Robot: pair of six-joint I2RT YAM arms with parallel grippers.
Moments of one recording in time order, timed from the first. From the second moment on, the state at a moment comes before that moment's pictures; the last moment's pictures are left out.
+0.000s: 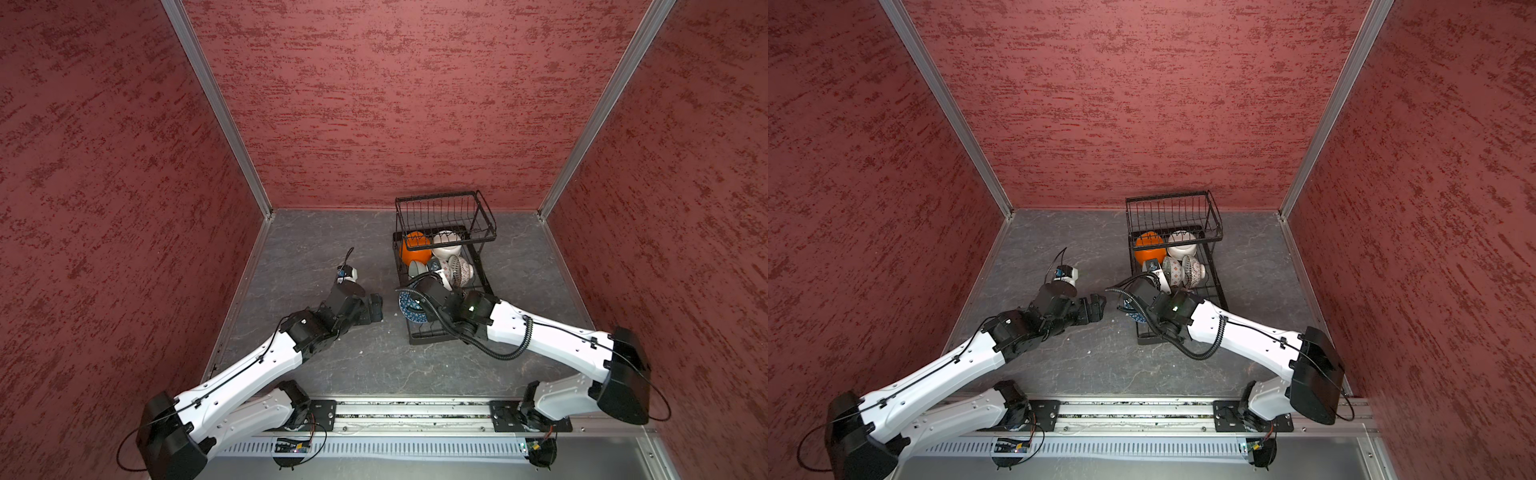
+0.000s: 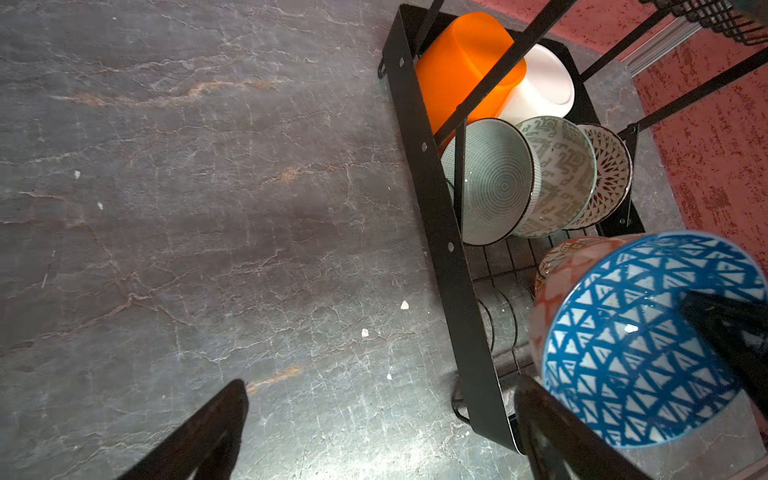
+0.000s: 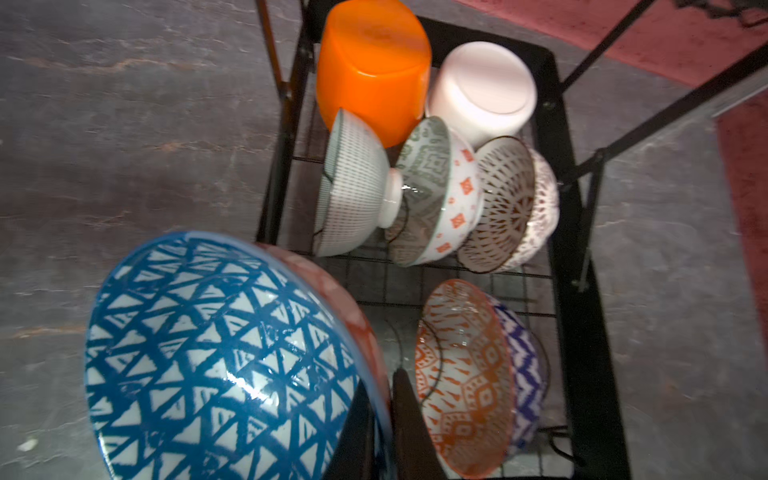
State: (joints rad) left arm -0.75 0.95 0.74 -0.54 -0.25 -0.72; right arm 1.01 1.42 1.14 -0.78 0.65 0.59
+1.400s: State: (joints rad) left arm -0.52 0.86 0.59 -0.42 -0.18 -0.69; right arm 0.99 1.74 1.24 -1.12 0.95 0.57
